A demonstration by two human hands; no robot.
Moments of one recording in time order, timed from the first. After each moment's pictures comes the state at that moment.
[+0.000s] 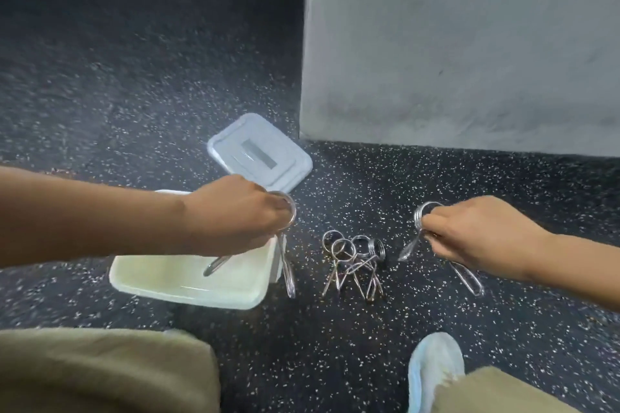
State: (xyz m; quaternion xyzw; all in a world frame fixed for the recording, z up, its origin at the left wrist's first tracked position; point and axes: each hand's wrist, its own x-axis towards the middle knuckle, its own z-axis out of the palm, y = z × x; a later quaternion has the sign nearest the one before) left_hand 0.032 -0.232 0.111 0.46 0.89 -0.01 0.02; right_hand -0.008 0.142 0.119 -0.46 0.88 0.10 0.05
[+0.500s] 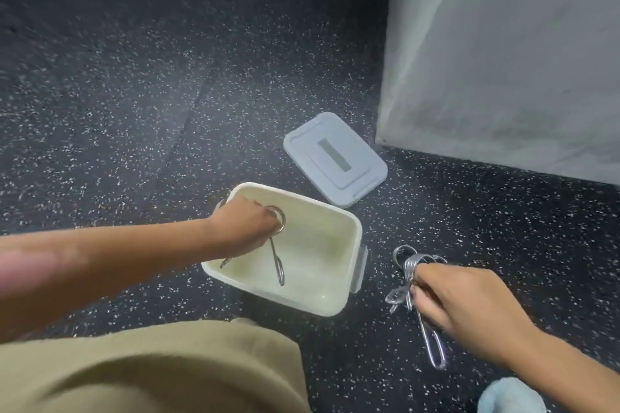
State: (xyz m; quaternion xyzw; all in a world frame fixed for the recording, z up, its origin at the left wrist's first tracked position) left_hand 0.056 -0.370 0.001 0.24 0.95 -0.12 0.18; right_hand 0.056 -0.003 0.067 -0.36 0.93 -0.03 0.09
